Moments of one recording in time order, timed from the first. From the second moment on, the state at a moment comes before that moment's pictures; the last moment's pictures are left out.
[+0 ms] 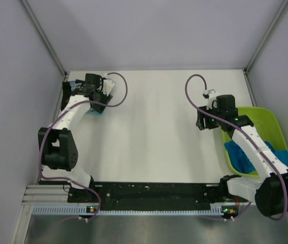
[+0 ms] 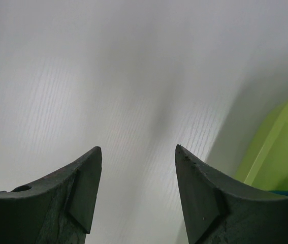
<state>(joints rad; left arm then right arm) -0.13 1.62 1.37 -0.67 -0.07 0.48 0.21 1.14 0.90 -0.55 -0.14 -0.02</state>
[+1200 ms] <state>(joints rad) -0.18 1.80 1.21 -0.51 -0.27 0.55 0.21 1.14 0.90 -0.55 -0.17 -0.02</state>
